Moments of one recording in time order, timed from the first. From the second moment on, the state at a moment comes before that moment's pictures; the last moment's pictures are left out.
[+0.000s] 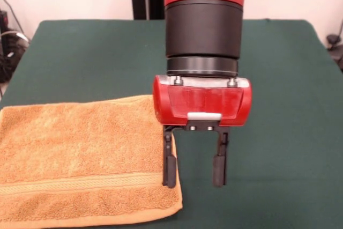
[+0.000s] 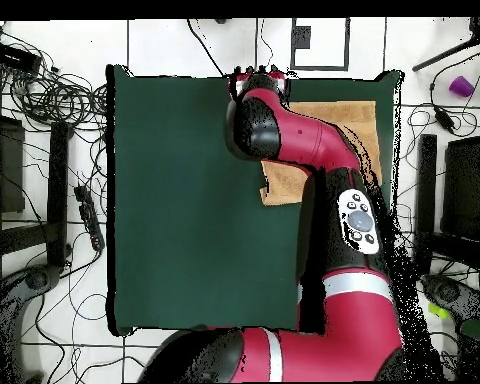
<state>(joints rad) -0.22 -0.39 0.13 1.17 -0.02 0.12 1.44</state>
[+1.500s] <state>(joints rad) -0.22 -0.37 0.12 1.16 0.00 0.35 1.44</state>
